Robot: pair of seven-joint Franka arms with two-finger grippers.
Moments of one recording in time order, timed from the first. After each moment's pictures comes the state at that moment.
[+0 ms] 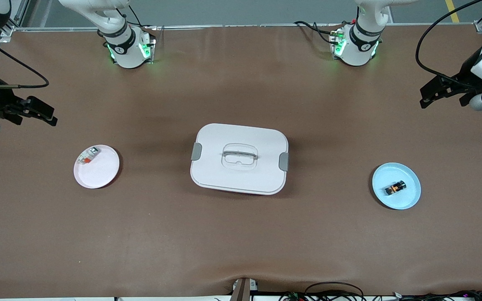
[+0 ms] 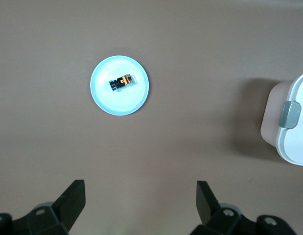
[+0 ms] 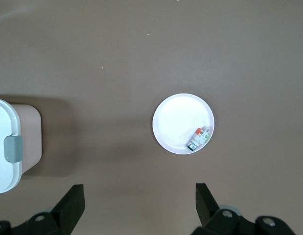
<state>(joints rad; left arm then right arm) 0.07 -0.04 -0.17 -1.57 0.02 1.55 -0.14 -0.01 0.02 0.03 -1.59 0.03 1.62 0.09</state>
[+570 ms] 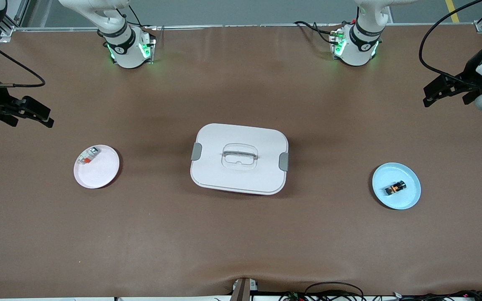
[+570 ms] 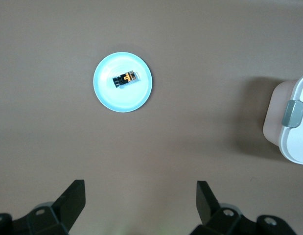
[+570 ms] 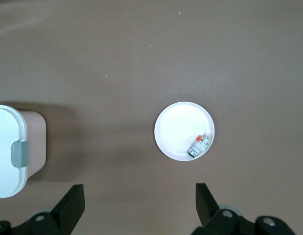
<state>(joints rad) 0.07 -0.04 -0.17 -1.56 0.02 1.53 -0.14 0.00 0.02 0.03 -1.56 0.03 1.62 0.09</state>
